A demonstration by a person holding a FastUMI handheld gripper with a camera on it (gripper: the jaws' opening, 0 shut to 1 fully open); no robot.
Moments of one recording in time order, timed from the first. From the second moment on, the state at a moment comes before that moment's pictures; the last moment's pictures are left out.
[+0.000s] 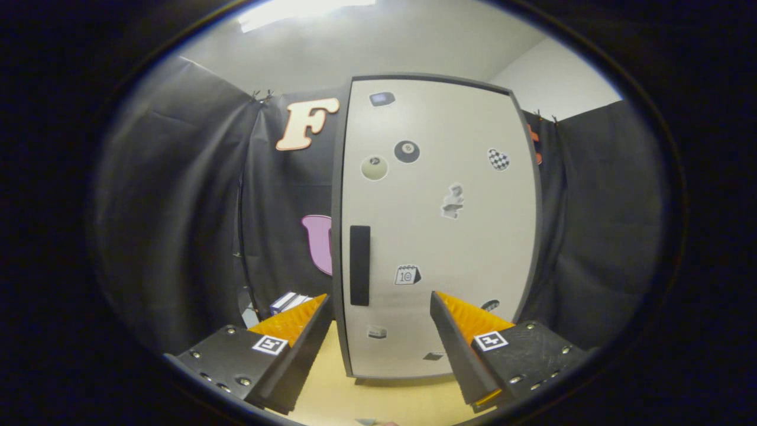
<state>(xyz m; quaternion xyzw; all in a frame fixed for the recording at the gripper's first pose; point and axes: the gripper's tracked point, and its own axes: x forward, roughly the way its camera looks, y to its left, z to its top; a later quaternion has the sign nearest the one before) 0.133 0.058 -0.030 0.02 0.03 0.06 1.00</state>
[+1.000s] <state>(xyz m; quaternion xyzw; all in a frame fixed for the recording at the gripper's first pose) 0.251 0.101 -0.042 0.05 0.04 0.05 1.00</state>
